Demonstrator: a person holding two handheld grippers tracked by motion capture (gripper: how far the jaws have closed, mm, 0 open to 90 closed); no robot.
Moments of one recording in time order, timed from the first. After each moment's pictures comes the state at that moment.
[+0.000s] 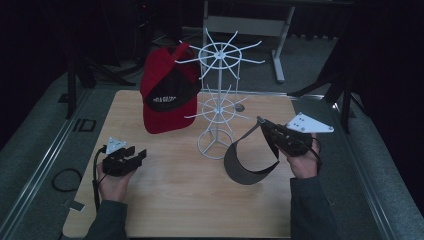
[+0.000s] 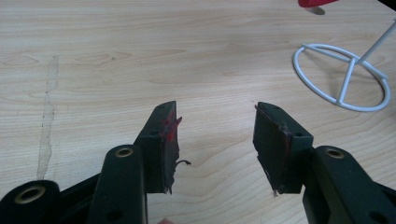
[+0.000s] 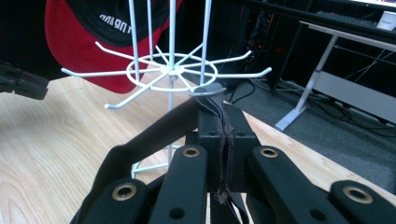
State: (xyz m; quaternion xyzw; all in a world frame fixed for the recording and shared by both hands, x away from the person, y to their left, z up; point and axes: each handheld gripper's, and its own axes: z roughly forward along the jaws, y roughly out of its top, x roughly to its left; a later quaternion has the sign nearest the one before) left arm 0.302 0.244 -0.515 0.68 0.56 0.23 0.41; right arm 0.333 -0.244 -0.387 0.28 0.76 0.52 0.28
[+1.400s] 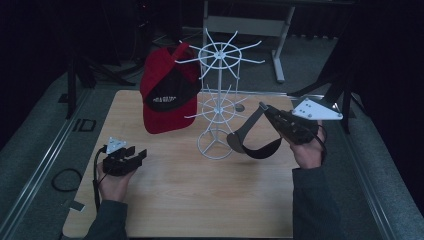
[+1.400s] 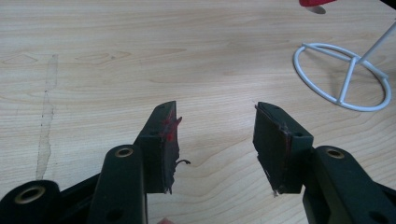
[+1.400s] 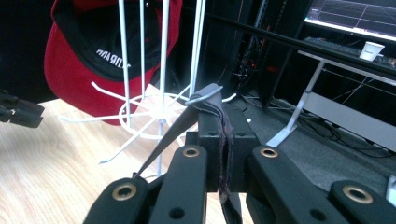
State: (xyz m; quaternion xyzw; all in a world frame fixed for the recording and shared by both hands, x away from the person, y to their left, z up) left arm 0.303 0.244 -0.515 0.68 0.56 0.23 0.41; right arm 0.341 -0.241 -0.348 0.26 0.74 0.53 0.30
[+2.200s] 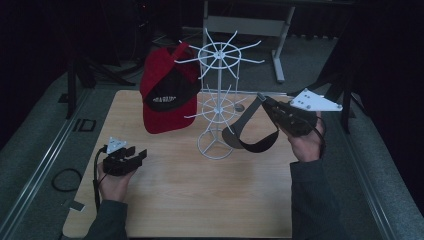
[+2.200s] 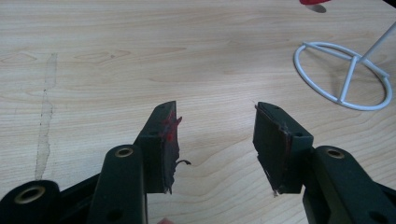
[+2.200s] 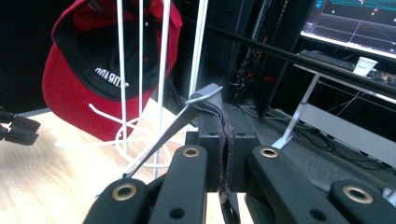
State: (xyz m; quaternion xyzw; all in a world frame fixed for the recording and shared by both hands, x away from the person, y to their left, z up) left arm 0.303 0.243 -0.516 0.68 0.56 0.23 0.41; right arm 0.346 -0.230 -0.328 0.25 0.74 0.54 0.32
